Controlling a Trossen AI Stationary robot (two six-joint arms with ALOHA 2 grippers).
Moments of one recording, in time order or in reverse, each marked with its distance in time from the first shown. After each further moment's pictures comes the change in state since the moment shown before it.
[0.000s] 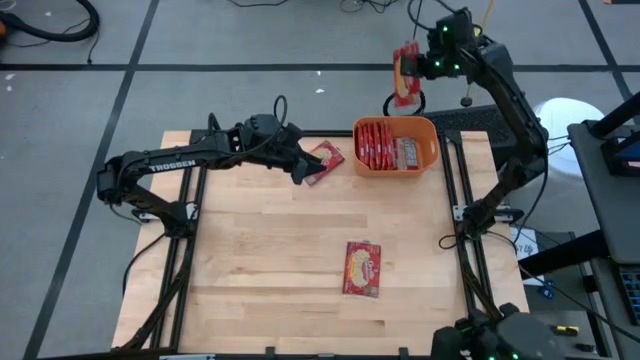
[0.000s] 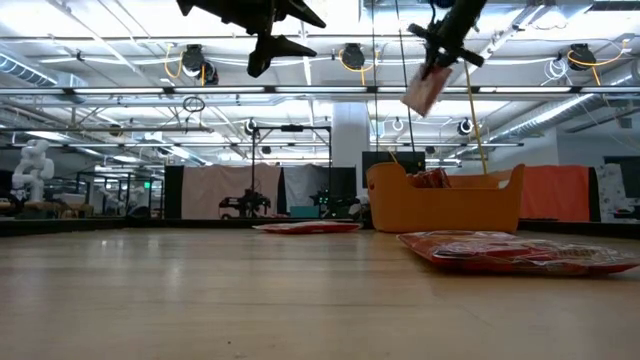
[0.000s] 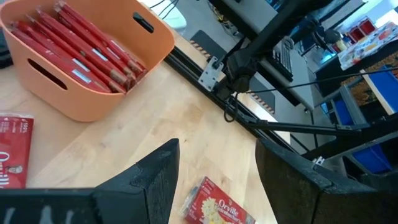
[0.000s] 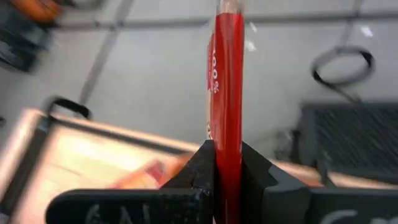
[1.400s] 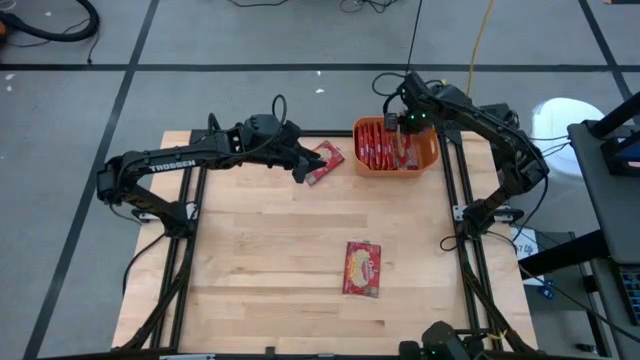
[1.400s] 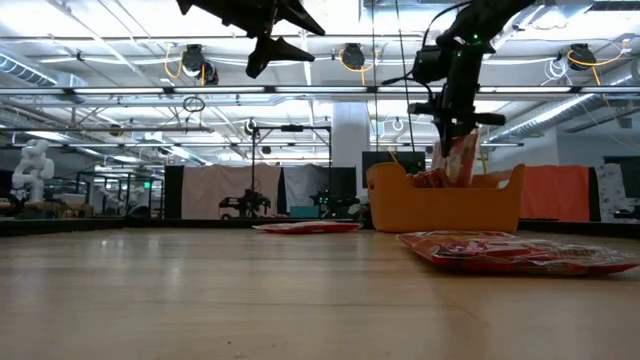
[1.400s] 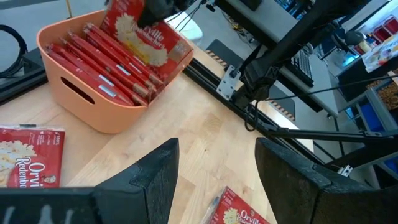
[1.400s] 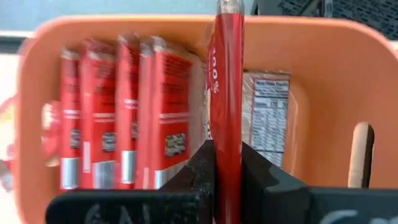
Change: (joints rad) left arm 0.000 0.000 0.000 0.000 -0.086 0.056; right arm 0.124 -0.051 -0.618 0.105 0.130 0.194
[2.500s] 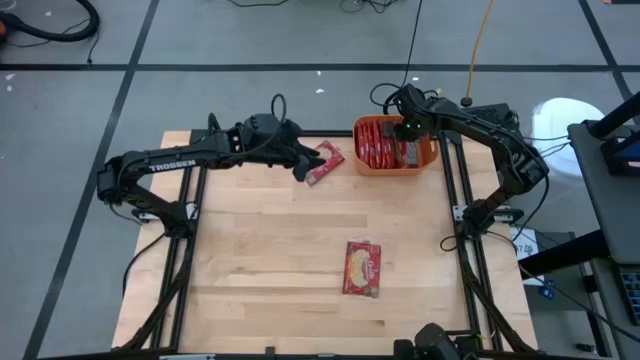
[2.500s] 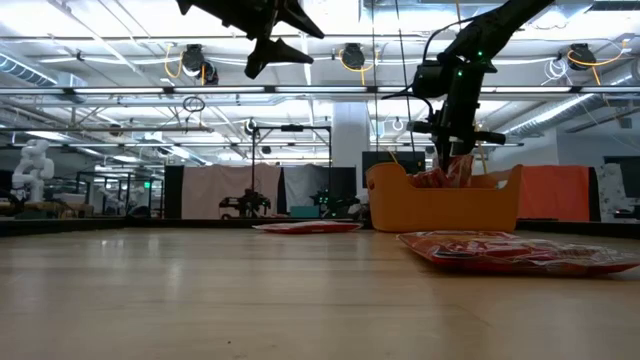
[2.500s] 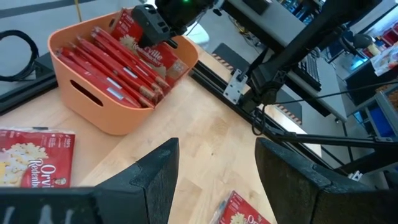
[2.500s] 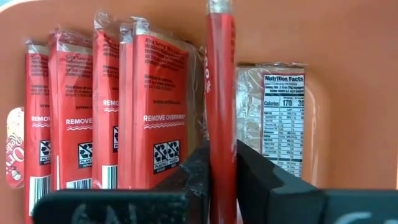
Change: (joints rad) left arm 0.005 0.000 0.000 0.000 -0.027 0.006; right arm 0.012 0.000 -0.159 0.193 0.021 0.034
